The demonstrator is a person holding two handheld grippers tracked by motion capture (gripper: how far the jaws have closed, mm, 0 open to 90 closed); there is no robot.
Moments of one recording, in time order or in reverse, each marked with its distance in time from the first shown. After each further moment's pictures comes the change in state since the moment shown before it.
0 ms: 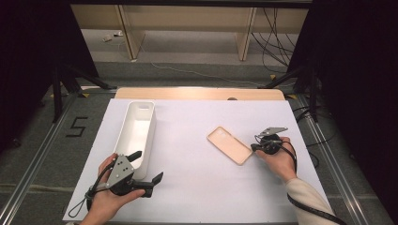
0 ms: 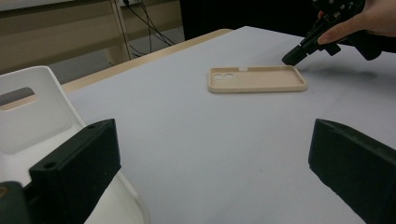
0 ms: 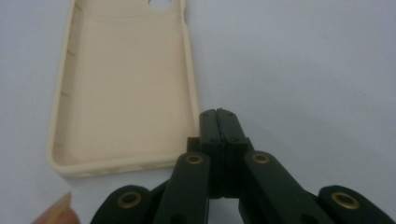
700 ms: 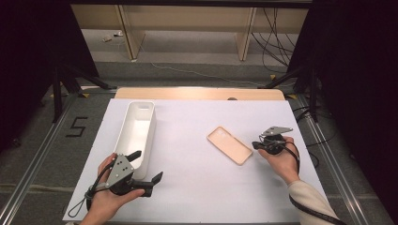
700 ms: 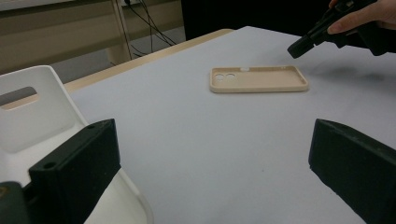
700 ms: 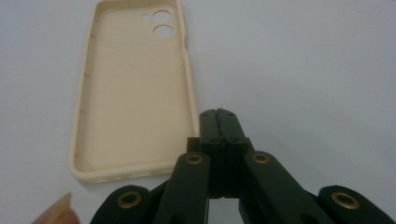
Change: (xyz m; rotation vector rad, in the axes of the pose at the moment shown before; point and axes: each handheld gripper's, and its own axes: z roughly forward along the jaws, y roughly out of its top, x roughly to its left) left arm 0.001 0.000 0.000 0.001 0.004 -0.003; right arm 0.003 0.002 -0.014 -0.062 -0.015 0.011
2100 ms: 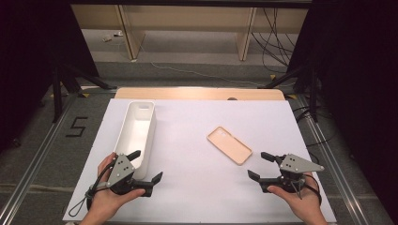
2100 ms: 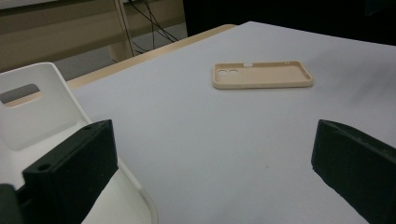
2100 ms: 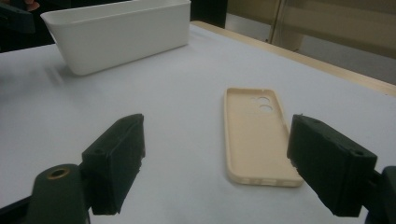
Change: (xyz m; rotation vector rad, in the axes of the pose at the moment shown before) left arm 0.002 -0.001 0.002 0.016 0.013 0.008; right arm 0.064 -0.044 -0.089 -0.414 0.197 -0.111
